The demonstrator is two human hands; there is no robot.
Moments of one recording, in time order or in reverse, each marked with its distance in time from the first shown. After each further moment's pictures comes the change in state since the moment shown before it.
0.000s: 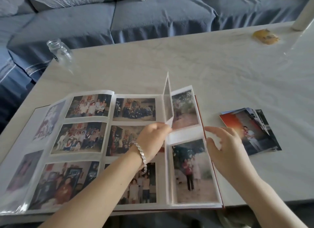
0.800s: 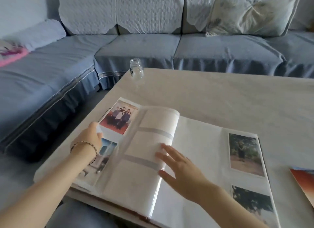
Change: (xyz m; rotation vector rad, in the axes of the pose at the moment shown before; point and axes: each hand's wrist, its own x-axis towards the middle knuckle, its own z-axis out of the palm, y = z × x) left_hand -0.048 -0.128 -0.236 0.620 0.702 -0.479; right_hand 0.015 -0.117 0.148 -0.355 -0.625 -0.719
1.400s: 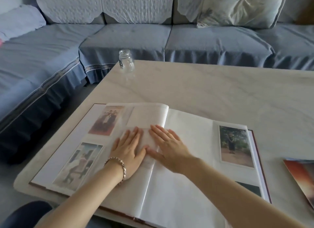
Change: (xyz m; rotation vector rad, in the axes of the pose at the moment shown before) left_hand -0.041 0.049 0.070 0.073 -0.269 0.500; right_hand 0.058 0.015 0.003 -0.134 0.070 0.013
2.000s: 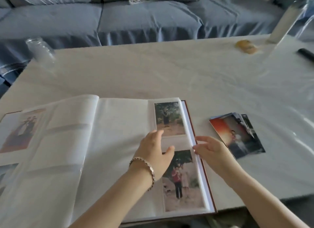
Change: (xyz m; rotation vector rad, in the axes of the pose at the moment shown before) left_hand -0.036 0.196 0.034 -0.352 -0.185 0.324; right_hand -0.205 0.099 -0.047 0.682 0.373 0.949
